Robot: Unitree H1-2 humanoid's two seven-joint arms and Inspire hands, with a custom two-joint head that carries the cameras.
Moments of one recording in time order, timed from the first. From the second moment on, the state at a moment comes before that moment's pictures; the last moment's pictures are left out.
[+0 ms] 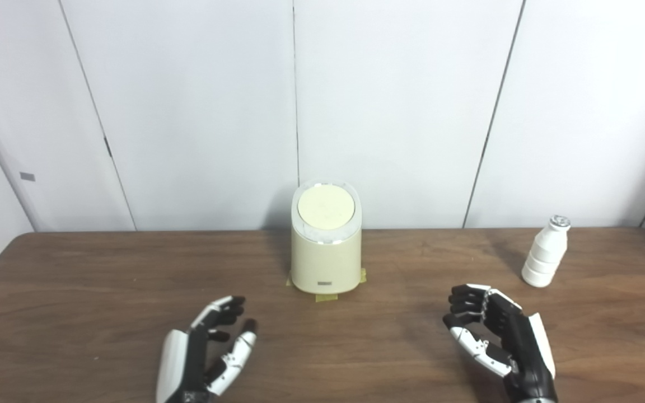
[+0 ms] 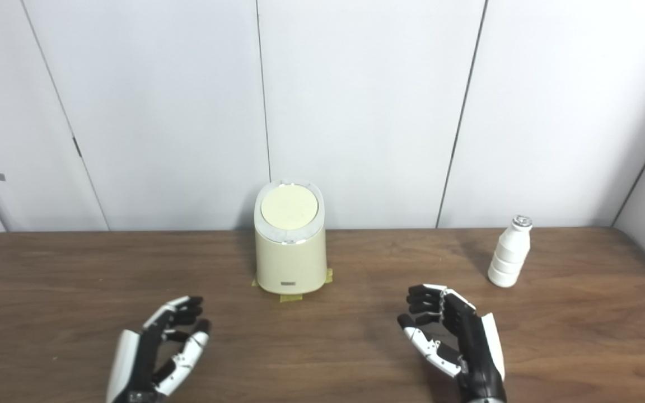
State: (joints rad) left arm 0.07 0.01 -0.07 -0.20 0.53 0.05 0.12; right arm -0.04 -0.08 -0.02 -0.03 -0.17 -0.17 -0.11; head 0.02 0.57
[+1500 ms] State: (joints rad) left arm -0.71 0.08 -0.12 0.09 1.15 0.47 -0.33; right arm -0.09 -0.08 -0.02 0.04 -0.18 -0.18 -0.13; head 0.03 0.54
